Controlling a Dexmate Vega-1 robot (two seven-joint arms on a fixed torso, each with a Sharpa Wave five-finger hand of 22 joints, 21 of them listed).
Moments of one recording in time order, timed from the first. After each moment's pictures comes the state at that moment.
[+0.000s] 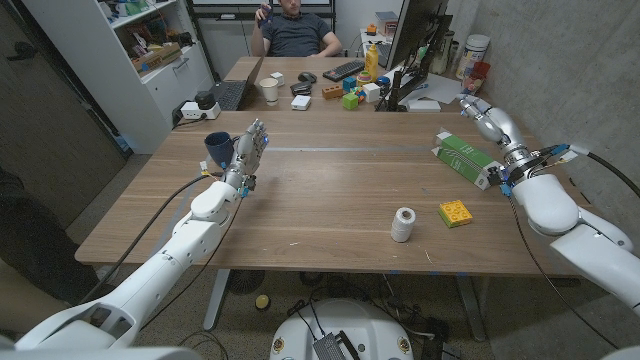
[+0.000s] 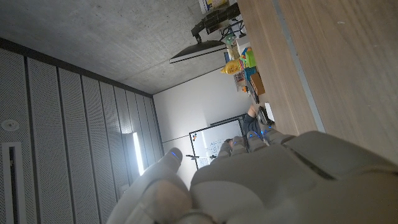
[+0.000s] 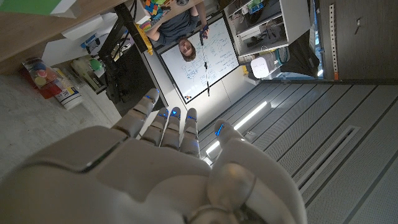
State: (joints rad) left arm 0.86 0.53 0.37 -1.34 -0.63 -0.30 -0.03; left_hand 0.00 0.06 0.43 0.19 0.20 -0.17 0.03 0.18 0.17 -0.17 0.04 0.19 0.18 -0.17 0.01 0.19 0.19 -0.17 -0.03 0.21 0.19; right arm -1.36 -0.87 0.04 -1.98 0.09 0.16 -0.33; right_hand 0.28 0.17 0.45 0.04 0.23 0.25 -0.01 0.21 0.18 0.18 0.01 0.21 0.19 0.09 -0.04 0.20 0.18 0.28 -0.04 0.20 0.17
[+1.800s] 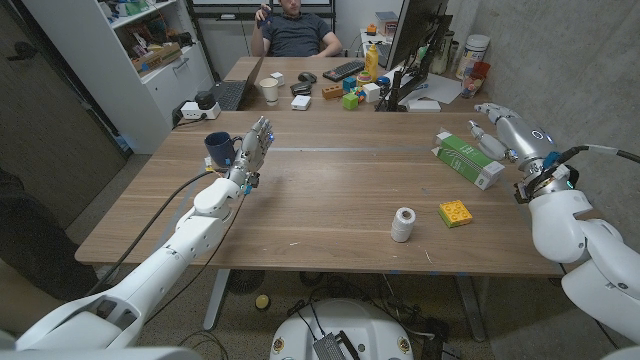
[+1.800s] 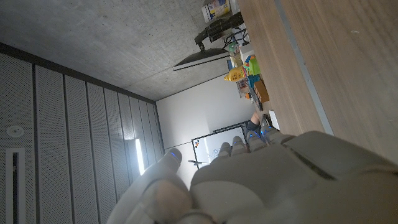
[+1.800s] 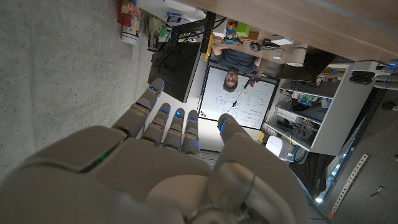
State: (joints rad) left arm 0.82 0.52 0.39 -1.31 -0.63 -0.31 -0.07; left_hand 0.00 0.06 0.42 0.20 0.20 -0.17 0.03 0.18 0.17 -0.17 0.04 0.19 0.18 -0.17 0.01 0.19 0.19 -0.17 -0.03 0.21 0.19; right arm -1.62 -0.82 0.13 -2.39 -0.69 -0.46 -0.22; right_hand 0.36 0.13 0.45 -0.03 0.20 0.24 -0.05 0.20 0.19 0.19 -0.06 0.20 0.19 0.15 -0.04 0.20 0.18 0.44 -0.02 0.21 0.16
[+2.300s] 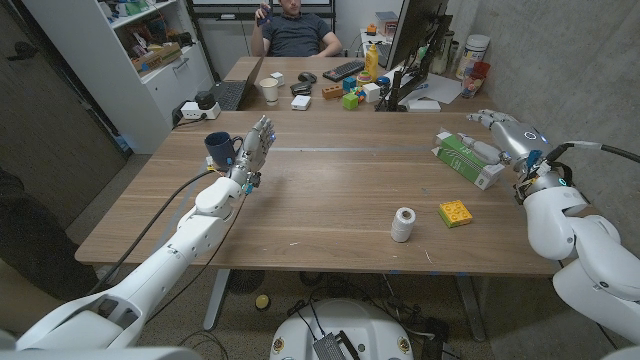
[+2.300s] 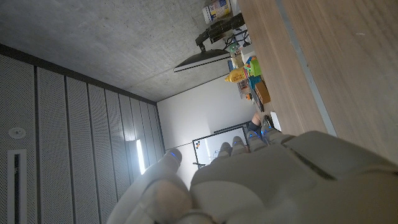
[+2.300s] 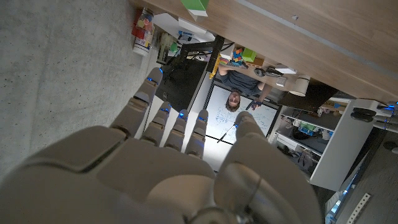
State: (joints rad) left arm 0.82 0.52 0.39 -1.31 -0.62 -0.31 -0.07; left_hand 0.00 0.06 0.42 0.19 0.21 -0.17 0.03 0.18 0.17 -0.17 0.04 0.19 0.18 -0.17 0.01 0.19 0.19 -0.17 -0.03 0.21 0.19; right arm -1.59 -0.86 0.07 -2.40 -0.82 -0.62 -0.09; right_hand 0.35 0.04 0.38 -0.08 0.20 0.32 -0.20 0.21 0.19 0.20 -0.12 0.20 0.19 0.18 -0.04 0.20 0.18 0.53 0.04 0.20 0.16
